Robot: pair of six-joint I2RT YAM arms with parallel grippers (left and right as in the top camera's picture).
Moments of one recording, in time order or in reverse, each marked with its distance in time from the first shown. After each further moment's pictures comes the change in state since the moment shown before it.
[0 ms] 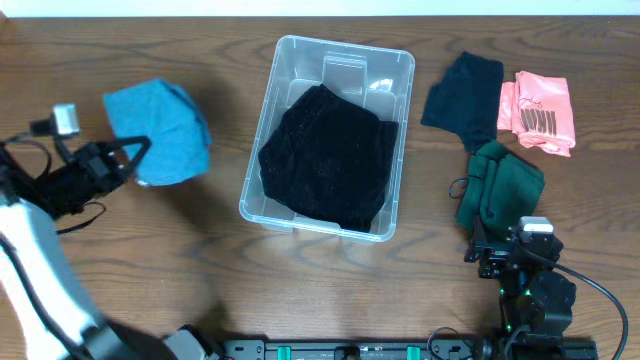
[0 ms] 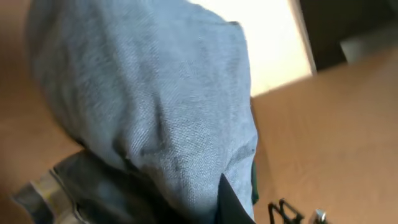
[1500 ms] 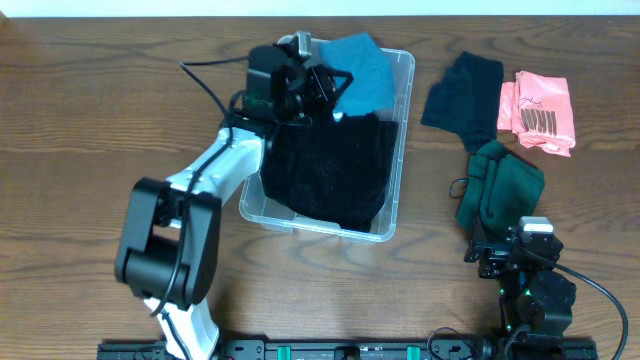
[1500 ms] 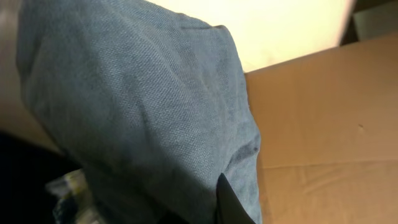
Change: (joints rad) left arm -1.000 0.556 0.006 1.381 -0.658 -1.179; right arm 0.000 0.001 0.000 0.000 0.000 0.000
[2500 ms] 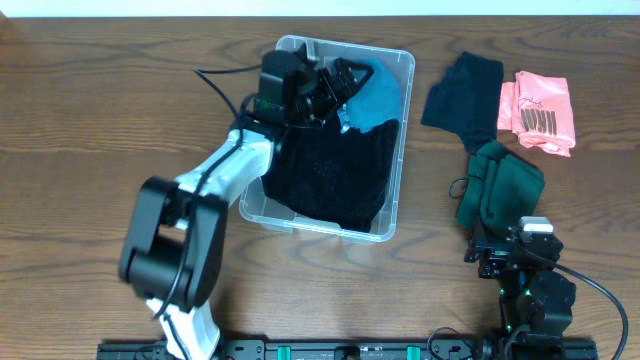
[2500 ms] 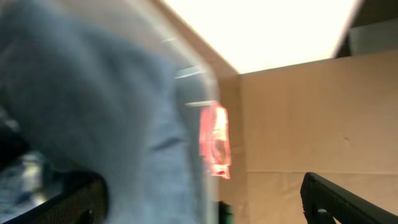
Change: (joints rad) left arm -0.035 -0.032 0.001 0.006 -0.017 -0.125; right arm 0.000 0.000 0.000 0.000 0.000 0.000
